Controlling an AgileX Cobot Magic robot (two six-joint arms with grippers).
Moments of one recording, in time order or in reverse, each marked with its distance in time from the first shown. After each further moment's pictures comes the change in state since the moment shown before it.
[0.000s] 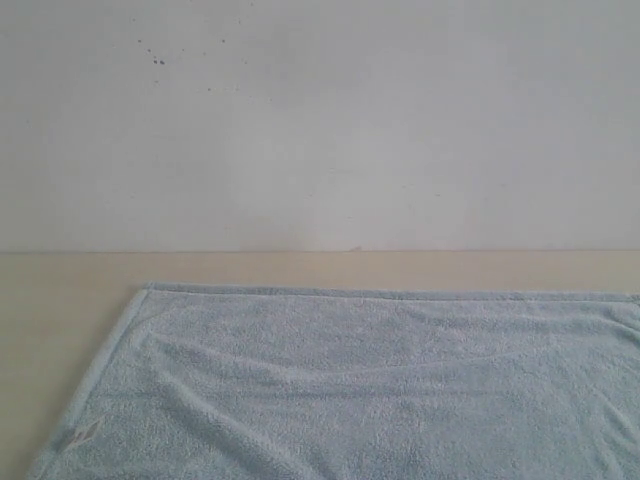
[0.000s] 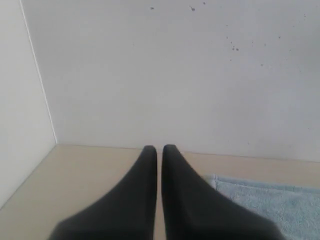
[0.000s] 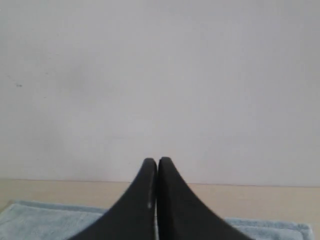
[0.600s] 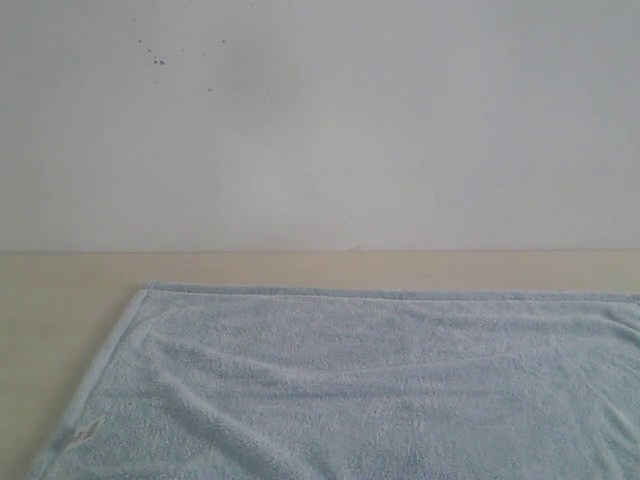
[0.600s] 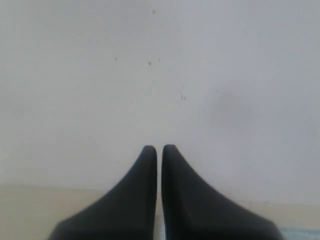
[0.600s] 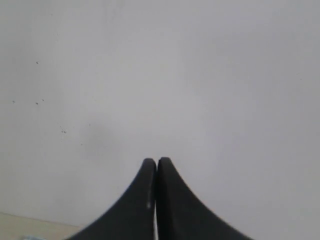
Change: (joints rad) left arm 0.000 -0.434 0.302 -0.225 -0.172 0.113; right arm 0.000 -0.447 0.083 0.000 0.101 -0.072
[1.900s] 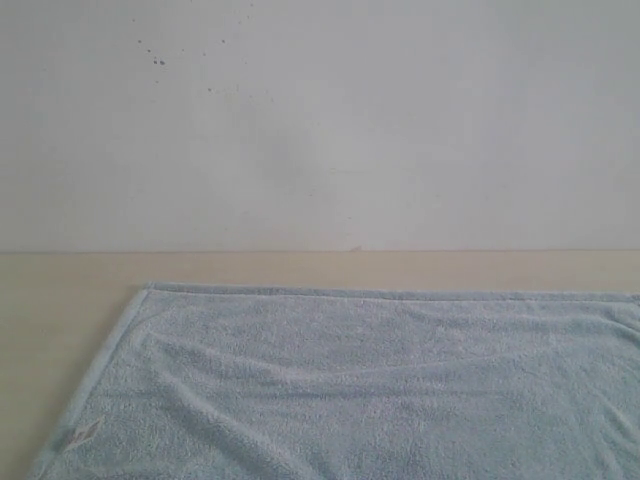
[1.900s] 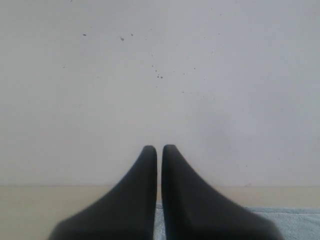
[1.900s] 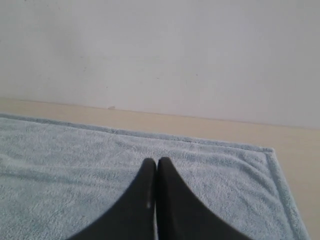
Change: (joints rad) left arm -0.014 0.002 0.253 0.029 -0.293 -0.032; right arm 0.000 0.004 0.487 -0.126 -0.175 0.044
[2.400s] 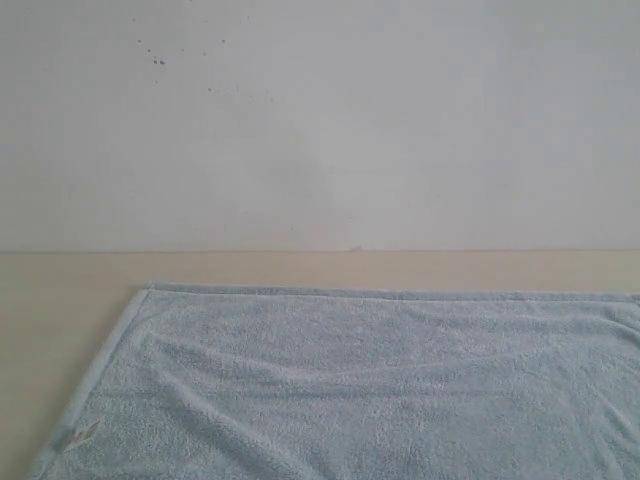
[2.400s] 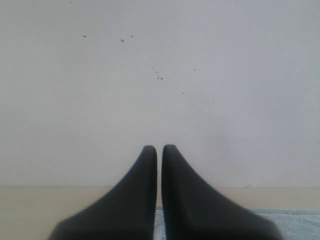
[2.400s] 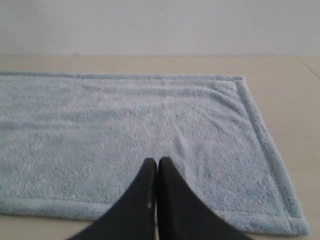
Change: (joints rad) left arm 0.000 0.000 0.000 0.001 -0.004 0.000; right arm -0.034 -0.066 0.025 -0.586 0.241 0.619
